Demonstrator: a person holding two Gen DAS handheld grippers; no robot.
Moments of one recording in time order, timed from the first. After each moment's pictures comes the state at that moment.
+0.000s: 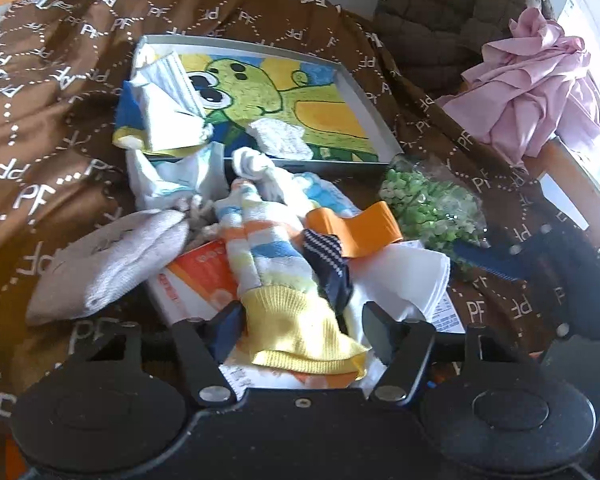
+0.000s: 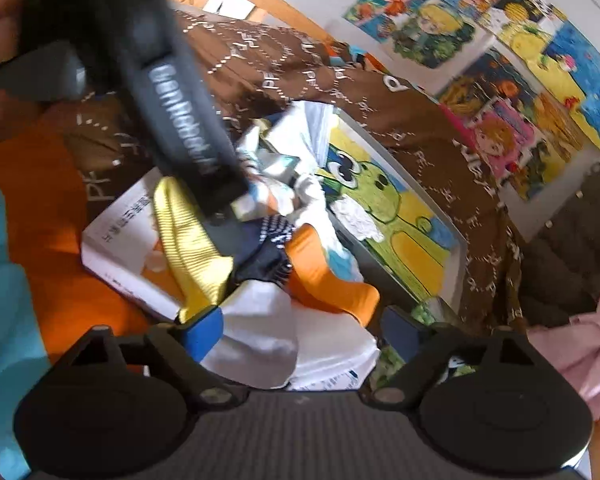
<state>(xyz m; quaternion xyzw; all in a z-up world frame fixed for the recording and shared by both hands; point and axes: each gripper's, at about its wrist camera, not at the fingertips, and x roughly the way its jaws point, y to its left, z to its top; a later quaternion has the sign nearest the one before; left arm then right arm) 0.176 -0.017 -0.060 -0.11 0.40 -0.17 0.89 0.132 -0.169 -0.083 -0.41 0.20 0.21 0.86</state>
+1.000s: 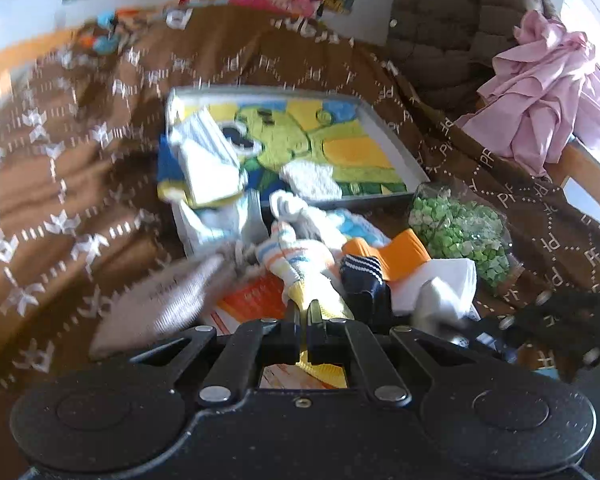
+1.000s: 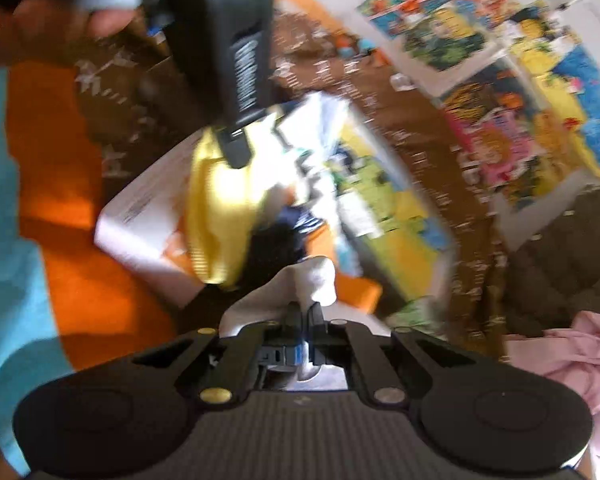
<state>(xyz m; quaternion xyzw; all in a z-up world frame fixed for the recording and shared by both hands) 0.155 -0.016 -0.034 -0.04 0.34 -0.11 0.93 0.107 -0.152 -0.085 -0.45 0.18 0.15 0.86</state>
